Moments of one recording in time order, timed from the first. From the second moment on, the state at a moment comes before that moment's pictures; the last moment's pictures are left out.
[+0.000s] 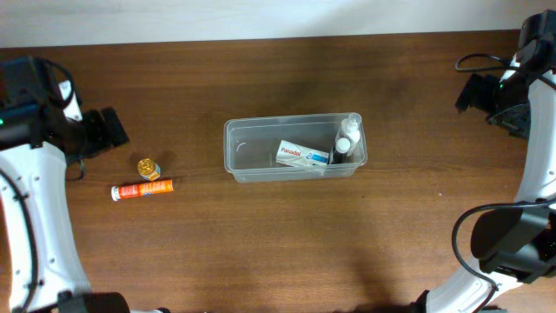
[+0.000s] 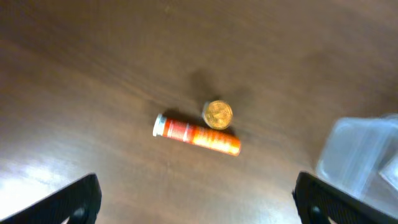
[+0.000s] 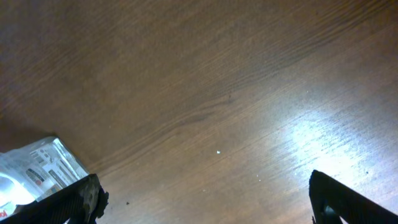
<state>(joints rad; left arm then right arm) 0.29 1.59 1.67 -1.26 -0.01 -0.15 -0.33 1.92 2.05 -1.48 0.04 0.24</state>
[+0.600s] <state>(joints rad) 0.30 1.79 1.33 -0.93 -0.01 -0.36 -0.33 1.92 2.05 -1.48 0.04 0.24</state>
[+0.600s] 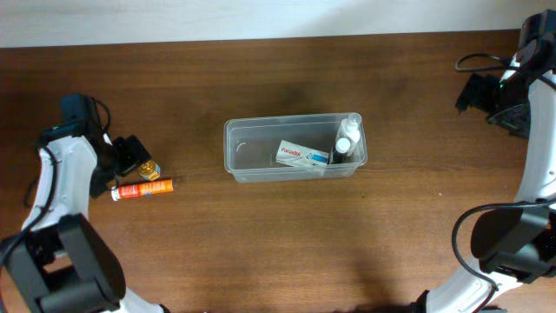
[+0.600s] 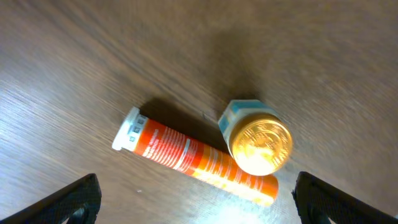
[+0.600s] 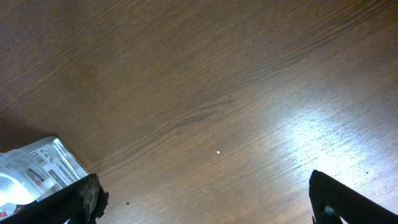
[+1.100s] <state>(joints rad) 0.30 1.87 1.31 -0.91 0.03 -0.68 -0.33 1.92 2.05 -1.48 0.04 0.24</state>
